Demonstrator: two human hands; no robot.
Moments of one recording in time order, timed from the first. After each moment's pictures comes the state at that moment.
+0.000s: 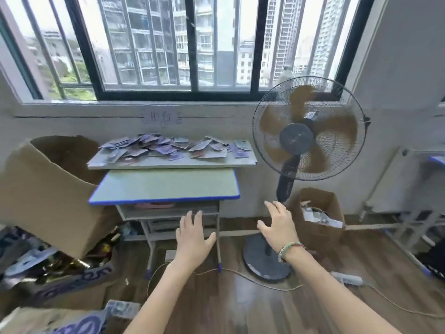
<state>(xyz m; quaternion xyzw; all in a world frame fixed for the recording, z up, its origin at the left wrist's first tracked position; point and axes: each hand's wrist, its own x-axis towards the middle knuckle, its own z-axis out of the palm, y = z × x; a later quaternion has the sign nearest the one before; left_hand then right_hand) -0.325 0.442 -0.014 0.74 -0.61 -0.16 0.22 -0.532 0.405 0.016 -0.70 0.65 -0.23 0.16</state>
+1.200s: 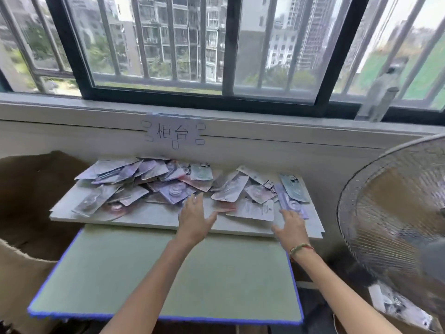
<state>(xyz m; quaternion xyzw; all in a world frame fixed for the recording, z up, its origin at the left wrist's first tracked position) -0.125 -0.026 -0.020 0.76 -0.57 -0.17 0.27 -0.365 -0.067 -0.015 -0.69 0.67 -0.17 0.19</state>
